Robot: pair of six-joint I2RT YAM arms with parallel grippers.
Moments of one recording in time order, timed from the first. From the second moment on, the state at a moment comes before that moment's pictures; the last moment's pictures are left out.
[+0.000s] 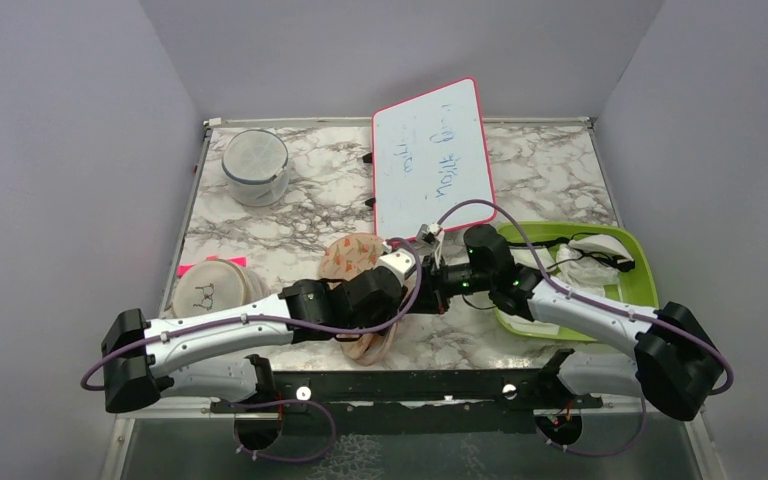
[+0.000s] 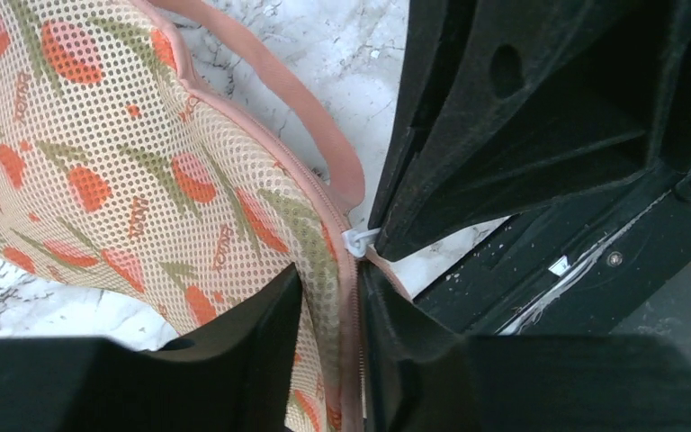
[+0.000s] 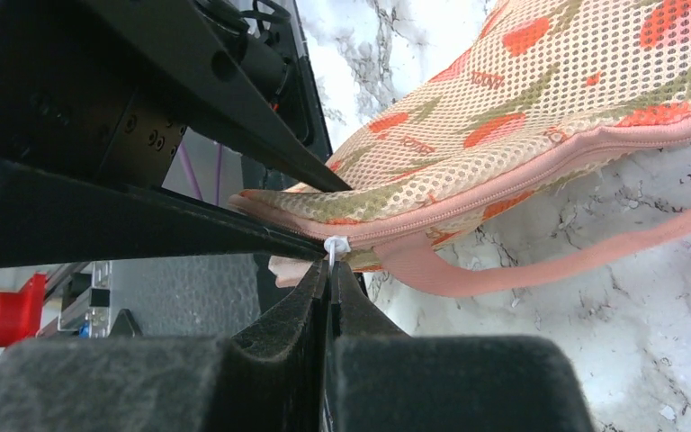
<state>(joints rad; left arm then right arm) -1.21 1.12 0.87 -0.59 -0.27 -0.49 0.76 1.22 0.60 0.17 -0.77 0.38</state>
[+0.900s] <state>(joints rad) -1.24 1.06 0.76 -0.55 -0.31 -0.50 0.67 1.47 0.69 0.18 -0.70 0.30</state>
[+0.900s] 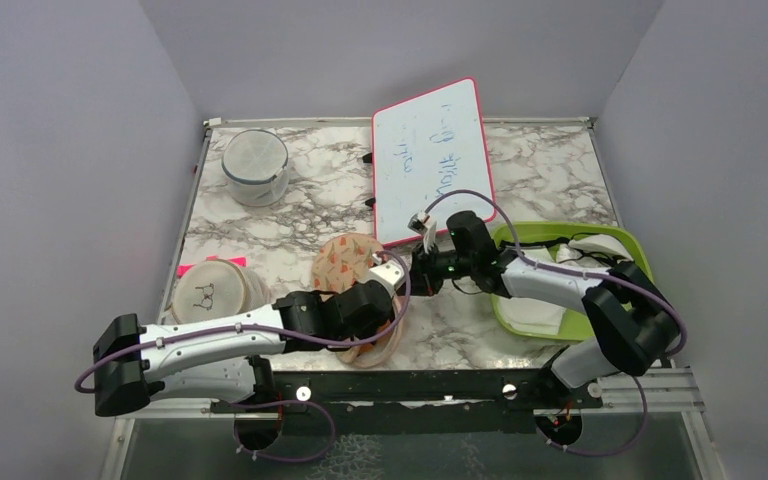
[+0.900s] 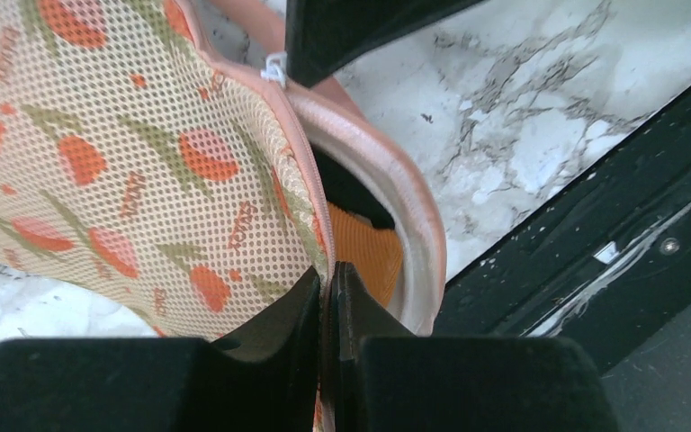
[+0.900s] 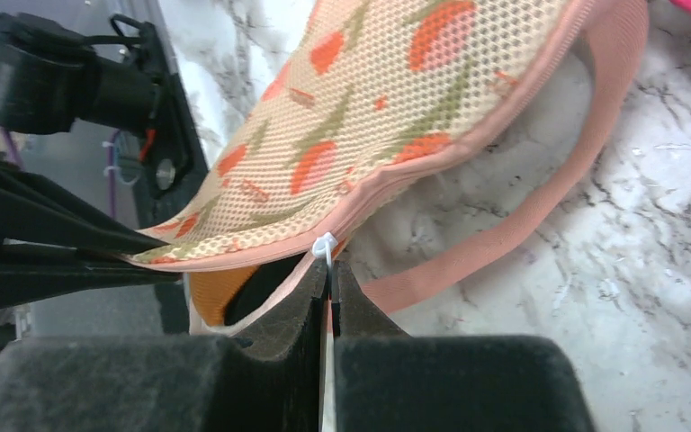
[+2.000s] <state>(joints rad) -1.25 1.12 0.67 -0.34 -0.34 -0.69 0.73 1.44 0.57 0.30 -0.75 0.25</state>
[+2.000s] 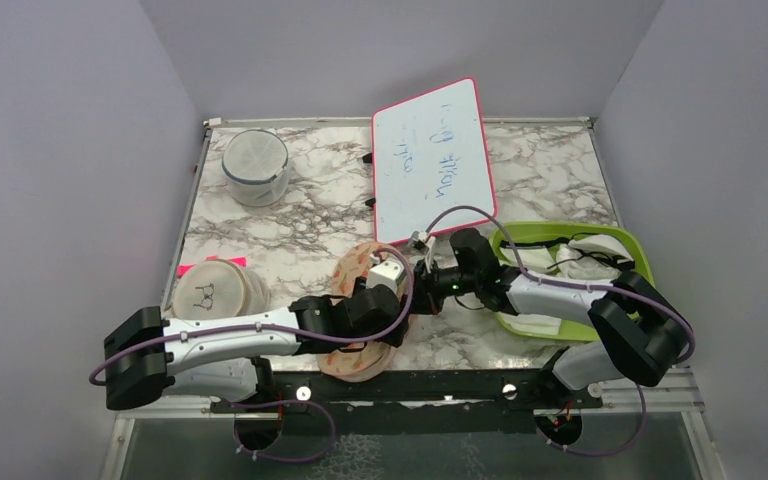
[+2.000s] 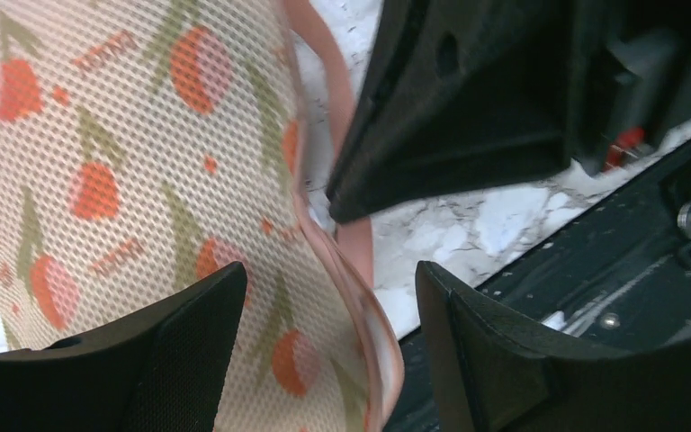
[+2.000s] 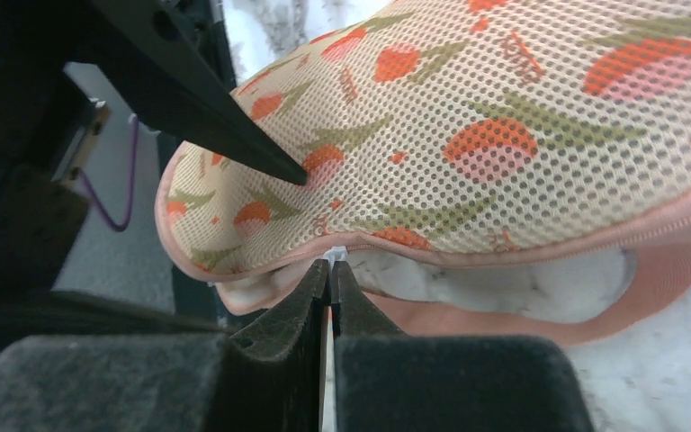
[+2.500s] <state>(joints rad) -1.25 1.19 0.63 -0.35 -0.36 -0.68 0.76 1.42 0.51 0.34 -0.76 0.36</state>
